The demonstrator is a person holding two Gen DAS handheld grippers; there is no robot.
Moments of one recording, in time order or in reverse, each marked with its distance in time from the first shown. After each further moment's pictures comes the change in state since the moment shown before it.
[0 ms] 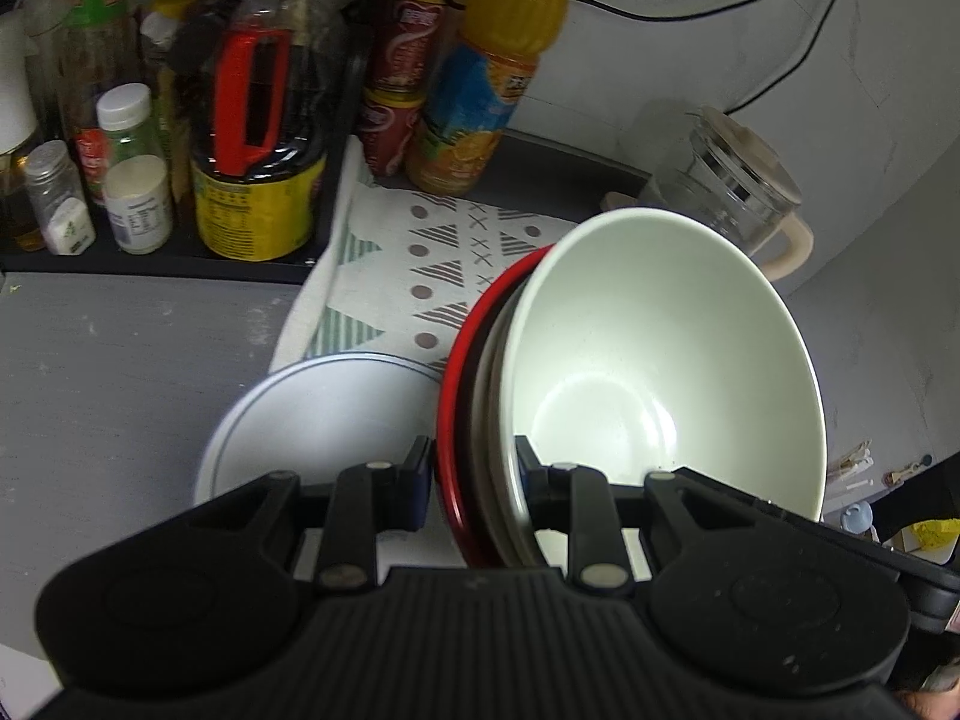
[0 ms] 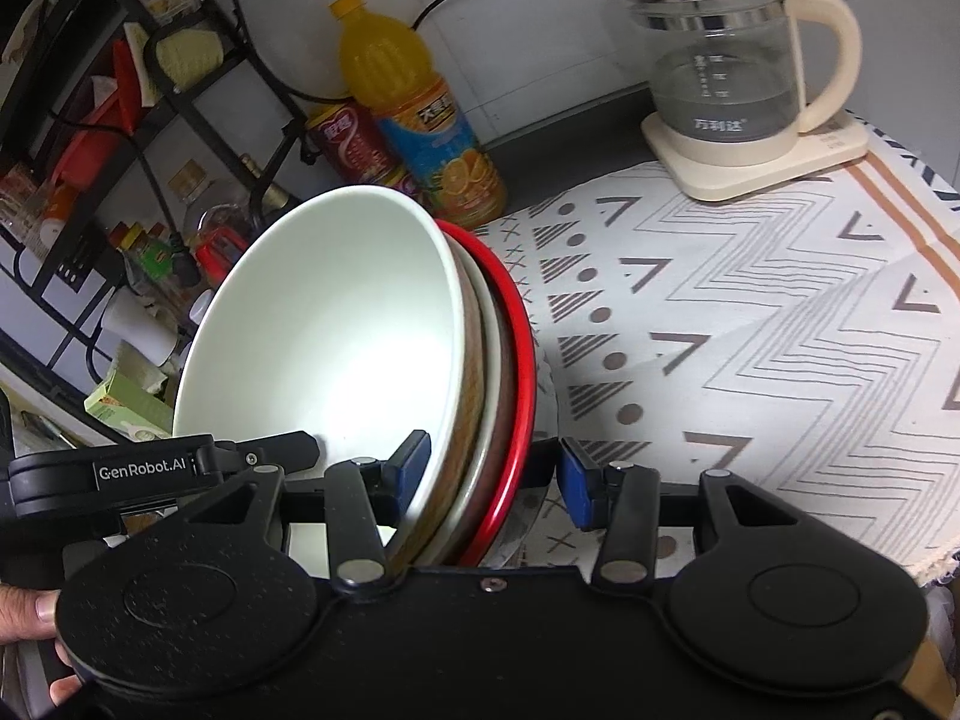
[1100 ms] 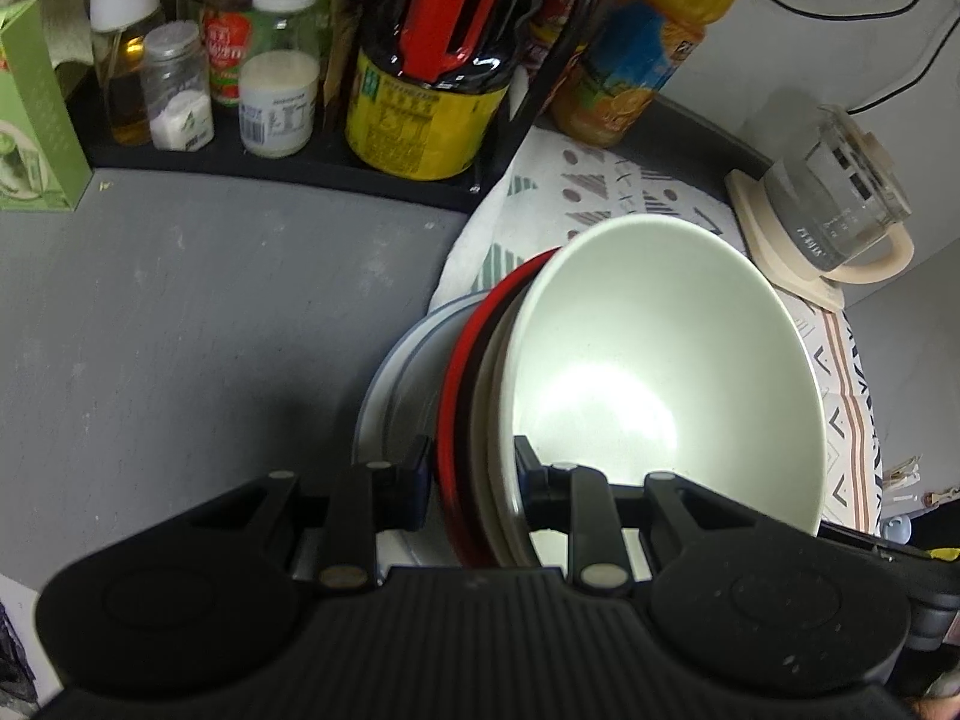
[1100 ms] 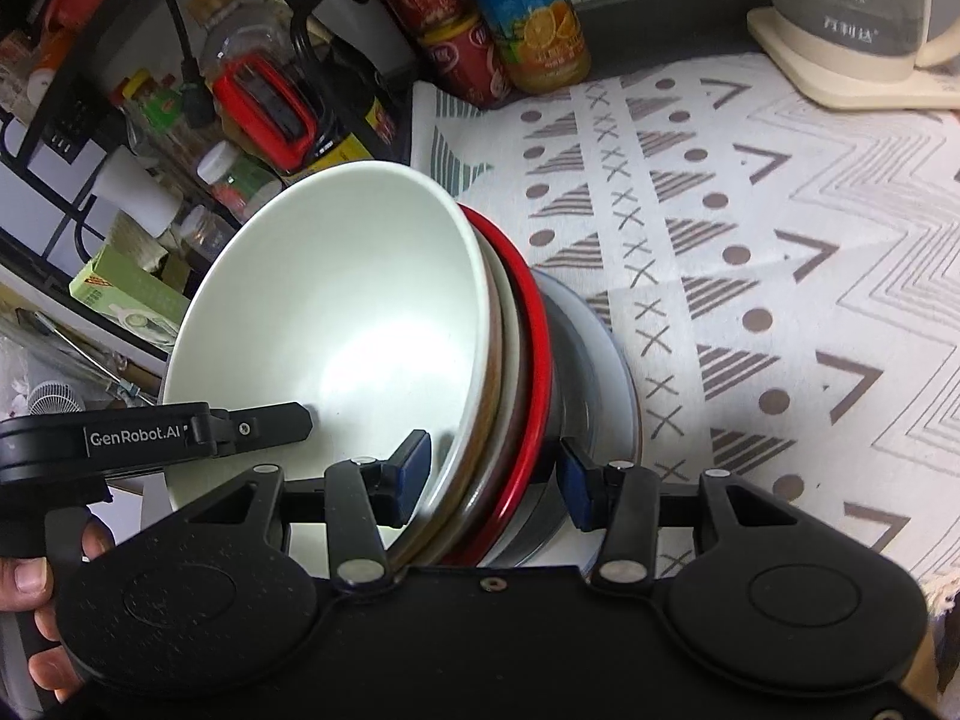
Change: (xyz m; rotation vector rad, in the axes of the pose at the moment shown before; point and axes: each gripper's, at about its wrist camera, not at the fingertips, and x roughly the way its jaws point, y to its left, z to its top) left arm 0.013 0.085 -0.010 -0.116 0.108 0.103; right arm 0.066 0.054 -0.023 -0.072 0.226 0.006
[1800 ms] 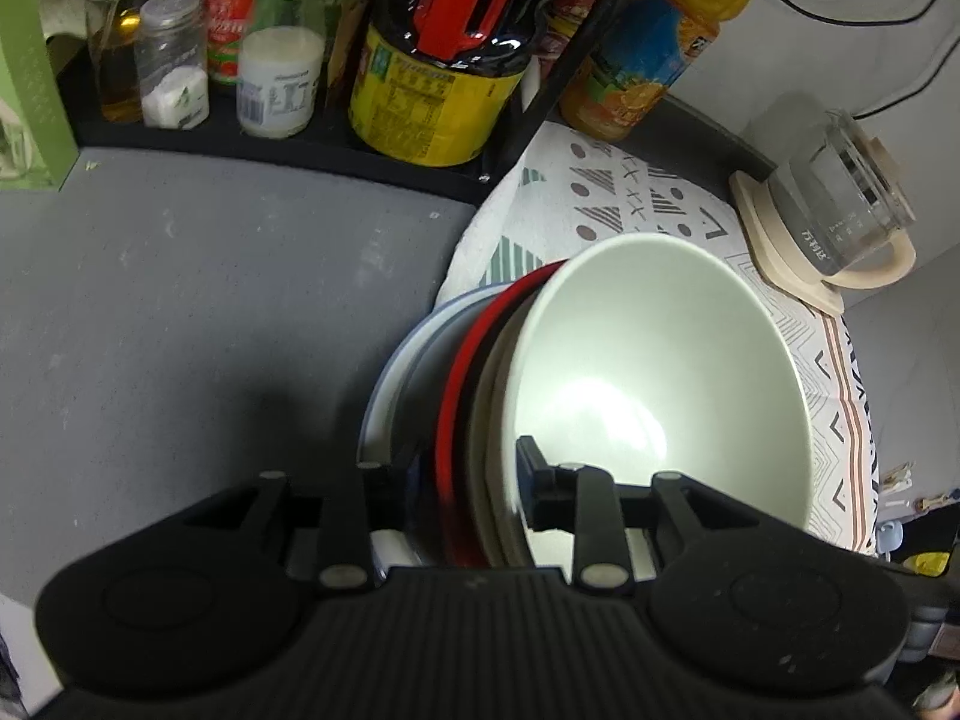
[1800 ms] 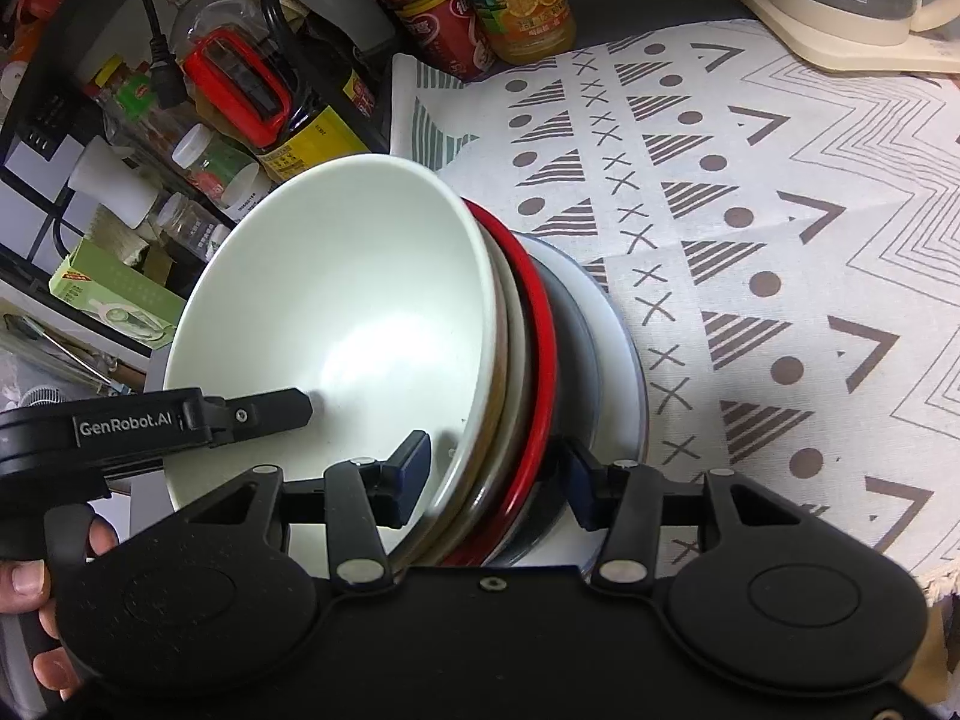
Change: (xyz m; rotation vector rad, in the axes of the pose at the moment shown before) left arm 0.013 0.012 -0.005 -0.010 -0.007 -0.033; right arm 0.016 0.001 -0.004 0.027 0.024 -0.018
